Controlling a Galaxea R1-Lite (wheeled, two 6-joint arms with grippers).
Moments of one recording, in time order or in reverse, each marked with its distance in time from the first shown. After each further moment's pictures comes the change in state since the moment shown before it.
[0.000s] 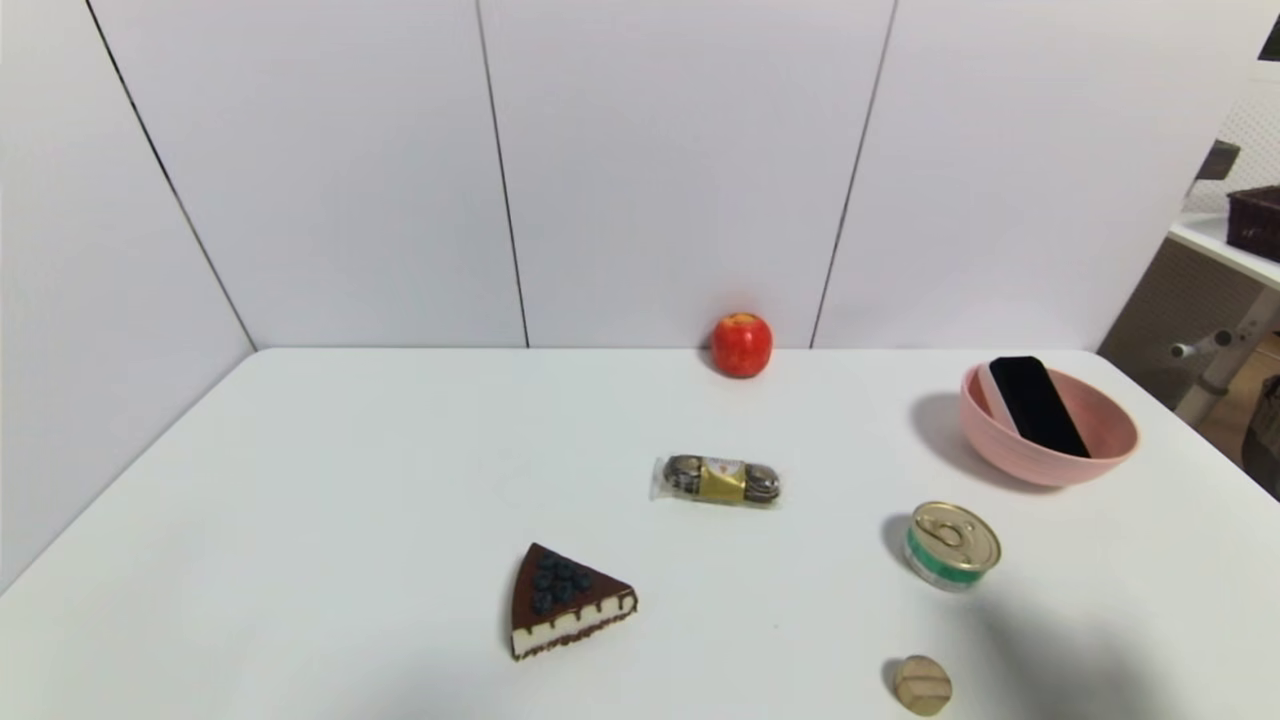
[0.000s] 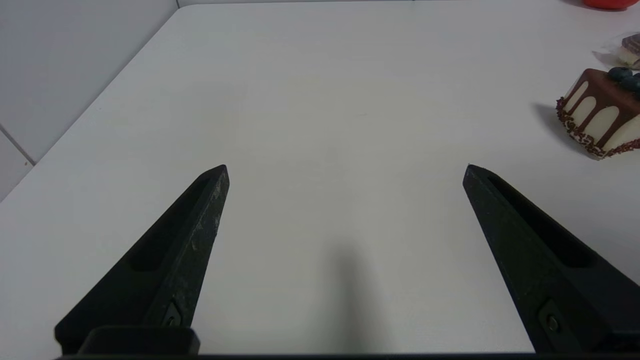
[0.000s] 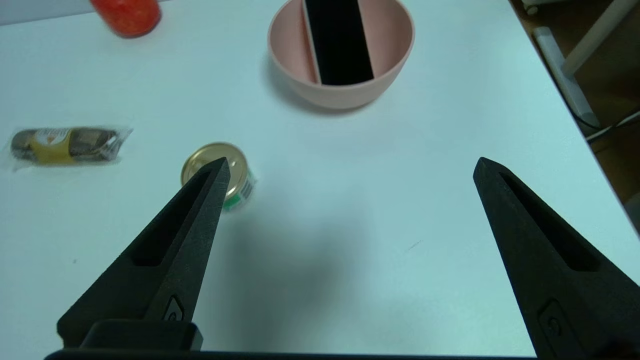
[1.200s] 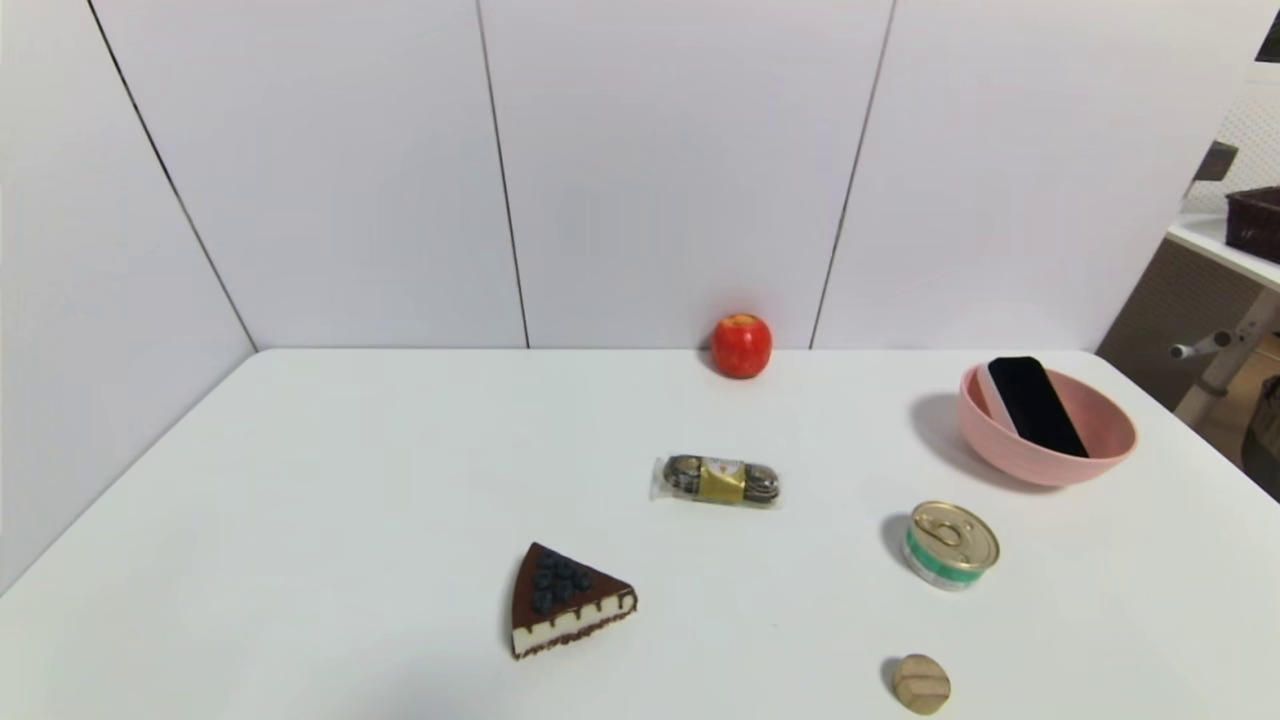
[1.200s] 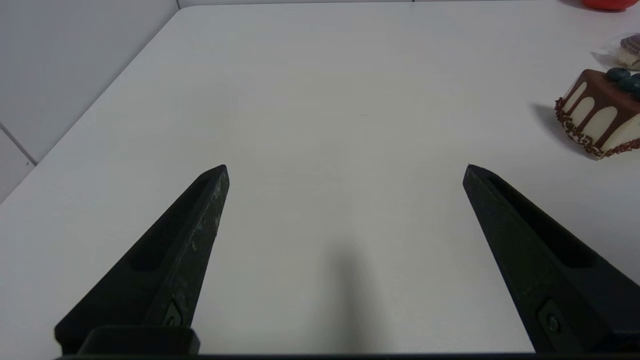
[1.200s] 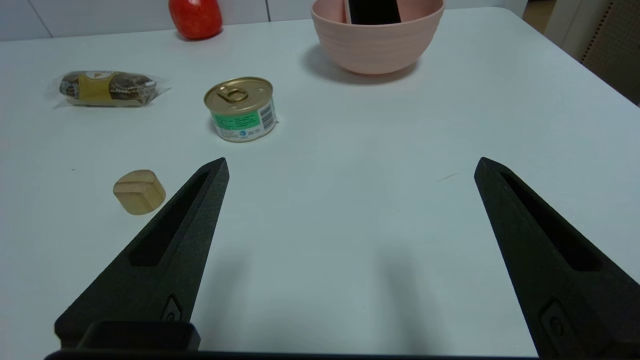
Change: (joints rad) left arm 0.000 0.000 0.000 0.000 0.000 0.000; right arm 0.056 -0.764 0.650 -0.225 0.043 -0.031
